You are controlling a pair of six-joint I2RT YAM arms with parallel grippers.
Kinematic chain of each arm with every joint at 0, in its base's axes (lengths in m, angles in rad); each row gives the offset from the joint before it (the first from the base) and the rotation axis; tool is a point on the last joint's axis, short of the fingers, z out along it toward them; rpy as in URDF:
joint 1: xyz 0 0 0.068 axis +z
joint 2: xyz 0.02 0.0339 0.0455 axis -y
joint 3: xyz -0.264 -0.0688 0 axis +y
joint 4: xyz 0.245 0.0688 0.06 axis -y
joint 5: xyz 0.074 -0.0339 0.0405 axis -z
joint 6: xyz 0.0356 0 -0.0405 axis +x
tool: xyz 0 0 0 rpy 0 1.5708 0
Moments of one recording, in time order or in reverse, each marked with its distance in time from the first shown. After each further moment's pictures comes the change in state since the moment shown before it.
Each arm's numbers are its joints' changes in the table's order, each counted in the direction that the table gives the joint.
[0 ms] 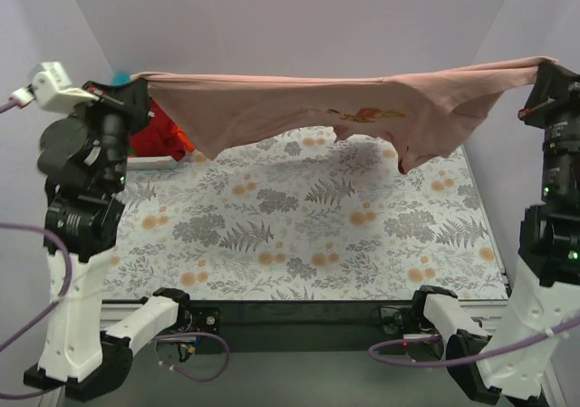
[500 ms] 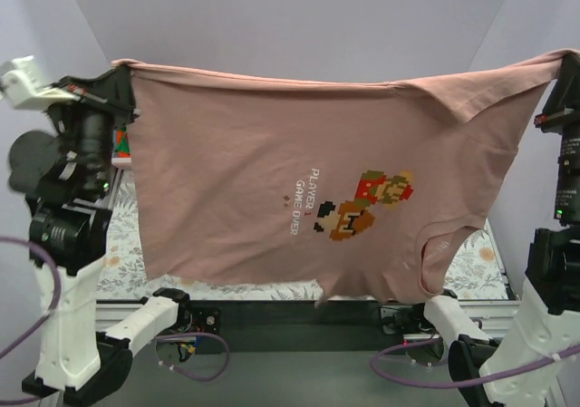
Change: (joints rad) left arm 0.000 0.071 -0.105 0.082 0.047 0.148; right arm 0.042 0.060 -0.109 0.051 0.003 -0.156
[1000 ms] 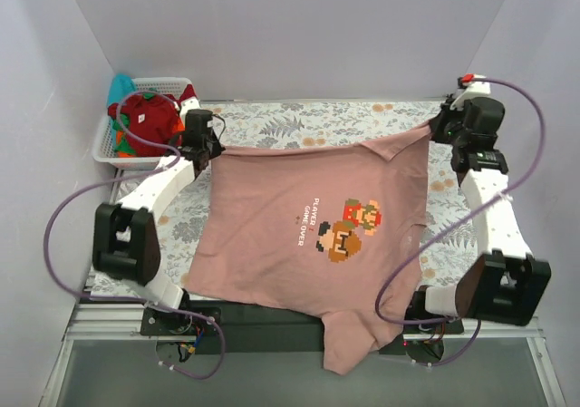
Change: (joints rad) left arm 0.013 -0.594 0.555 0.179 -0.019 -0.045; right arm 0.004 -0.315 0.793 0.321 -0.179 -0.012
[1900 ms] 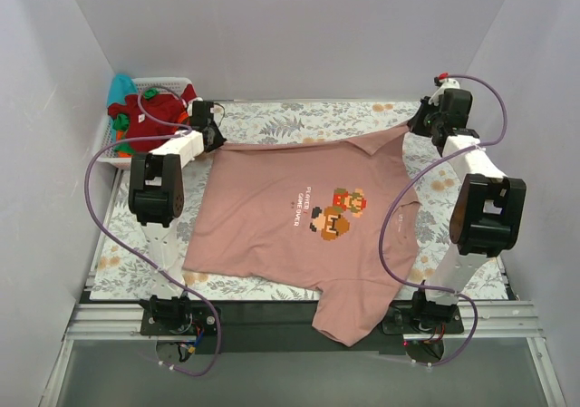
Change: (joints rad) left arm 0.117 -0.622 -0.390 0.014 0.125 -0.019; right arm 0.020 -0.531 -0.137 0.152 -0.062 0.096
